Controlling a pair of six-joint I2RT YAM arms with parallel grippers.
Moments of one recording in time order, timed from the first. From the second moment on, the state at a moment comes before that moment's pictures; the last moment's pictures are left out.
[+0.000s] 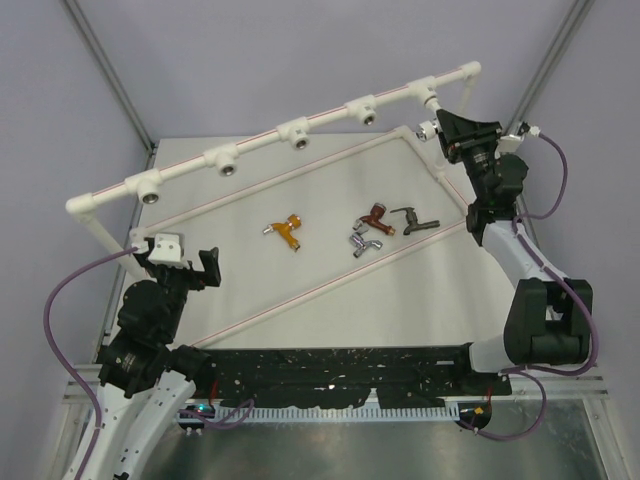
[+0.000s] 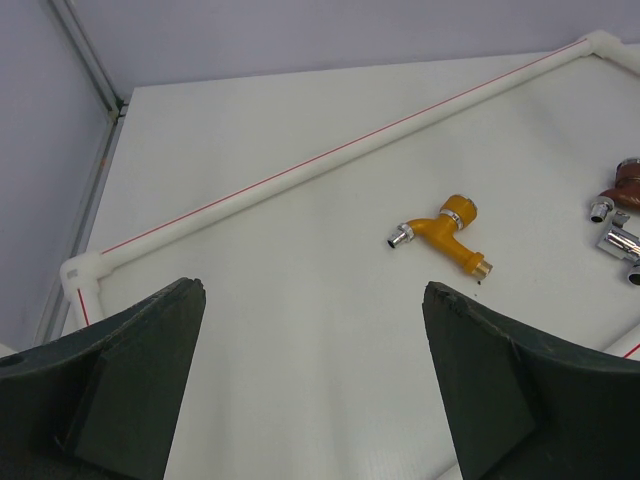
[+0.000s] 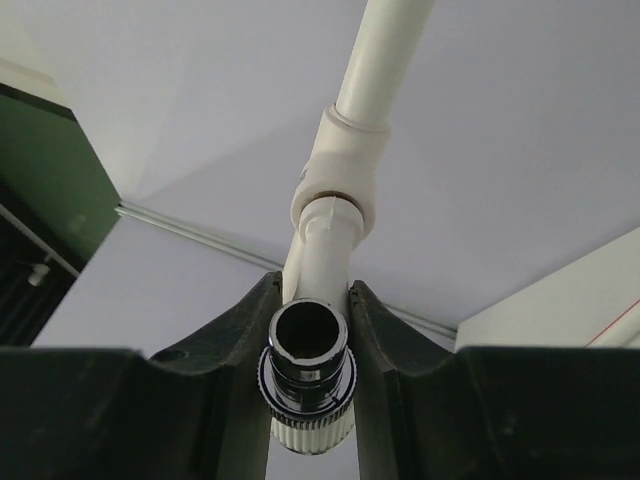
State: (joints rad) left arm -0.39 0.28 0.65 -0.44 -0.31 0.01; right arm -0.02 1.42 0.95 0.80 -0.28 1.39
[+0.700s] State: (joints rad) left arm -0.39 0.28 0.65 -0.44 -0.31 0.00; right arm -0.15 1.13 0.82 0.58 -0.21 0.93
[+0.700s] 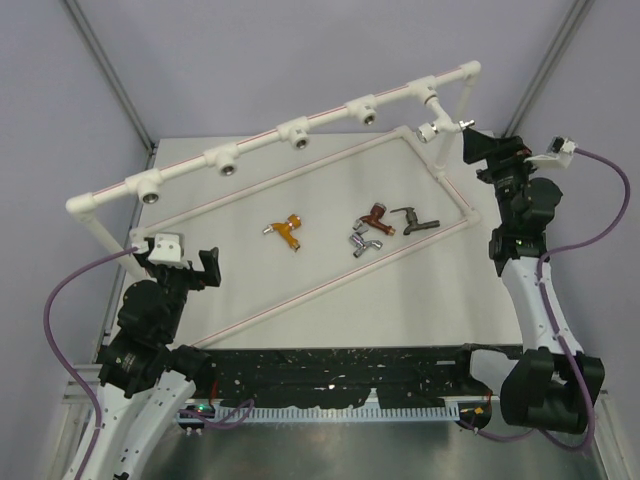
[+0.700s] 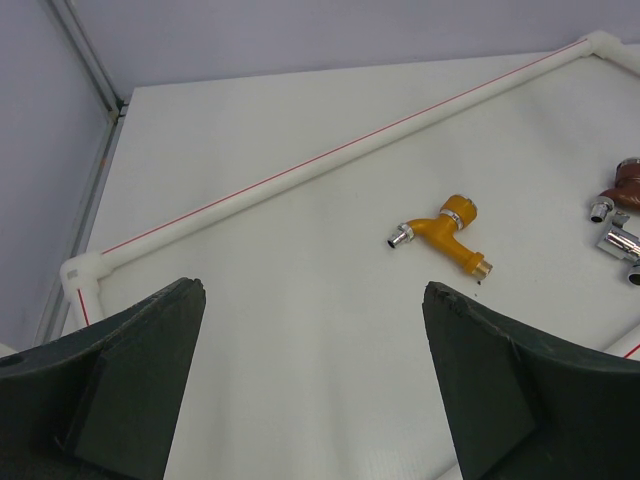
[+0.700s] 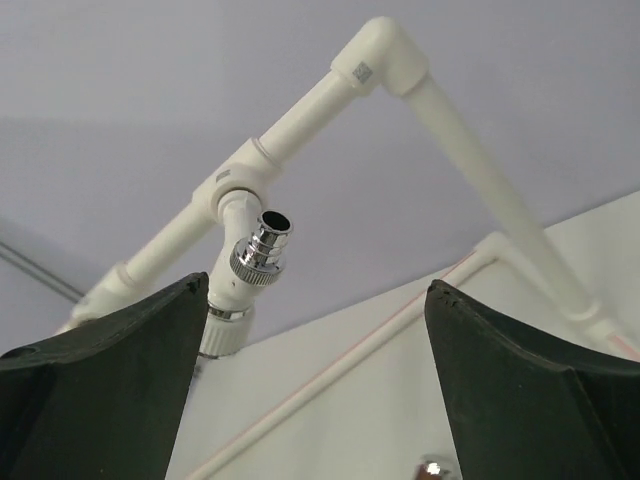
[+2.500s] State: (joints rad) left arm -0.39 0.26 0.64 -0.44 -0.33 0.01; right arm 0.22 1.23 1.04 0.31 -0.01 -1.02
